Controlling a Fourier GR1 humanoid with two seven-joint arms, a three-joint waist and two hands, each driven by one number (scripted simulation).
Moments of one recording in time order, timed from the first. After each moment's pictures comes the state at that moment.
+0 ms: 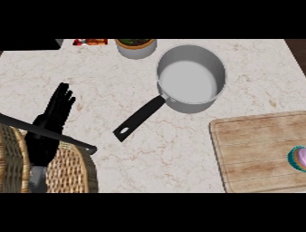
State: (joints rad) left arm -0.08 0.35 -0.22 -1.63 0.29 0.27 0.06; right arm -0.07 -1.20 -0.15 -1.53 -0.01 0.53 -0.79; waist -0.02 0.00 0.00
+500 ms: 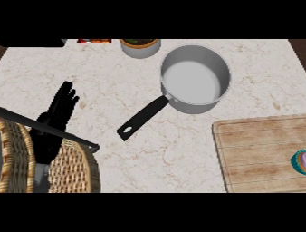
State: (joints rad) left arm -0.10 0.34 -0.23 -1.63 0.29 0.27 0.10; right arm 0.04 -1.36 -0.04 -1.45 0.17 0.39 -0.92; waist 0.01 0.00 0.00
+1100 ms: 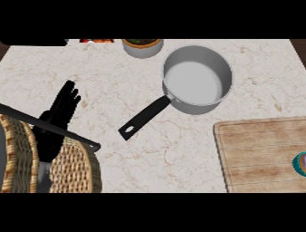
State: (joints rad) left arm -0.11 0.32 -0.22 -1.63 0.27 0.25 0.15; right arm 0.00 -1.32 0.13 -1.35 0.39 0.28 -0.95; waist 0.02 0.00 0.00
